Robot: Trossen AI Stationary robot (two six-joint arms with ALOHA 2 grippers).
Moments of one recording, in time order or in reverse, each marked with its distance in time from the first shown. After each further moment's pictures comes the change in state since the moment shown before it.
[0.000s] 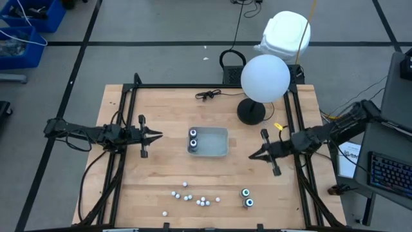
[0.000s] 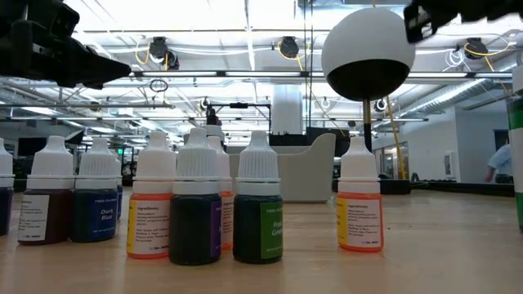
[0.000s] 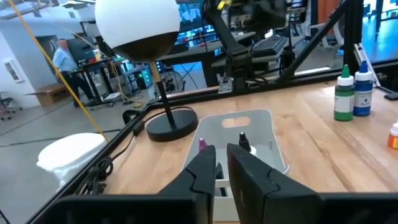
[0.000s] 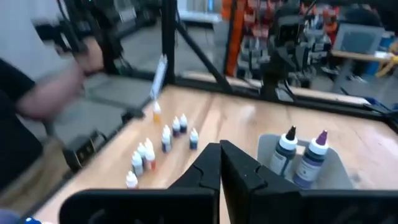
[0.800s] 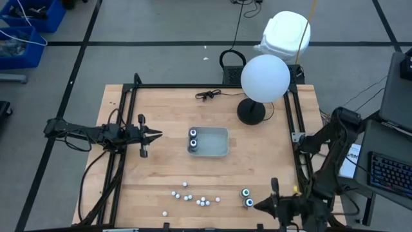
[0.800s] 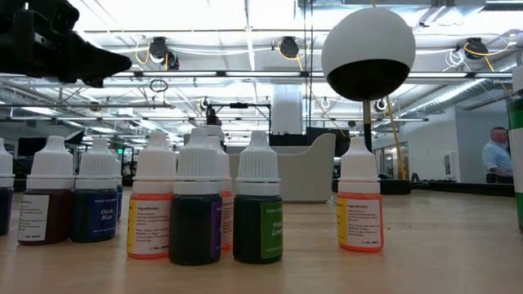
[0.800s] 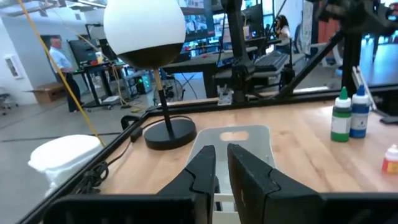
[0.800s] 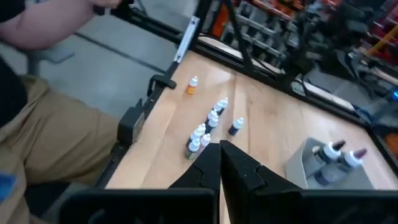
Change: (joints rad) left arm 0.000 0.000 0.000 0.049 -0.002 -0.058; right arm 0.658 0.694 0.590 -0.359 0.723 0.272
